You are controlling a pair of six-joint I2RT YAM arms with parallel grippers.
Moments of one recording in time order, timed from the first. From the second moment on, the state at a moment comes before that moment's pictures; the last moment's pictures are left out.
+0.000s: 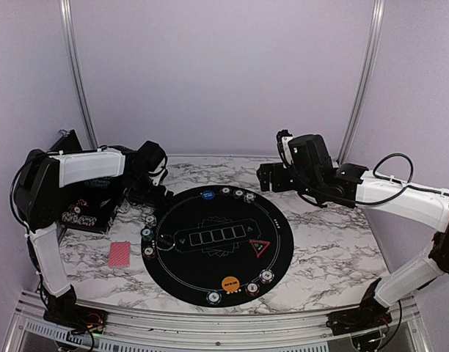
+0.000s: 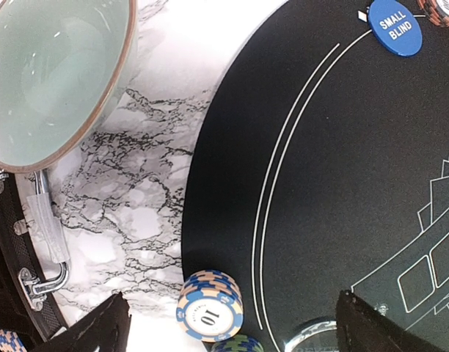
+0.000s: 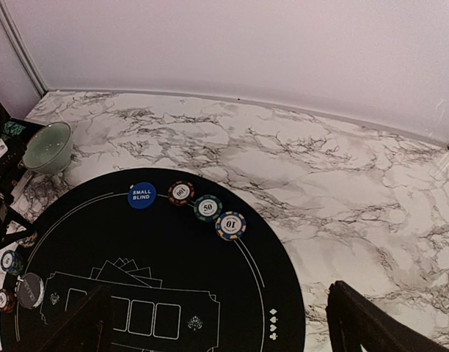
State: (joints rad) left arm -0.50 1.90 1.43 -0.78 -0.09 -0.18; right arm 0.78 1.40 1.12 -0.25 0.39 0.32
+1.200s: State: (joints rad) left arm -0.44 1.30 0.93 -0.92 -0.21 -0.63; right arm 0.78 1.45 1.12 -0.20 0.33 0.22
